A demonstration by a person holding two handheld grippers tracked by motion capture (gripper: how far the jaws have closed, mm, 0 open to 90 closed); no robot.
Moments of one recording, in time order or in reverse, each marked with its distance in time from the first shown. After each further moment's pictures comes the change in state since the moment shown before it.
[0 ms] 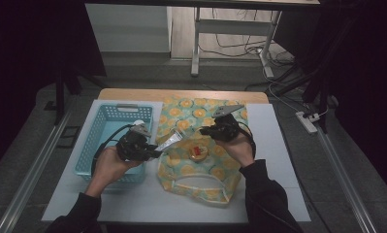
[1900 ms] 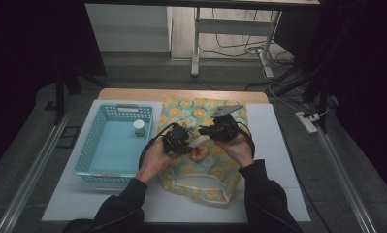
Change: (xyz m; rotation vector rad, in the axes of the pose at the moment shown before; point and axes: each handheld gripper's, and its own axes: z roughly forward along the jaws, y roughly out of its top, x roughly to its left) left arm 0.003 0.066 0.119 0.121 0.101 -0.004; right arm 0.004 0.002 0.001 -0.012 0.001 -0.006
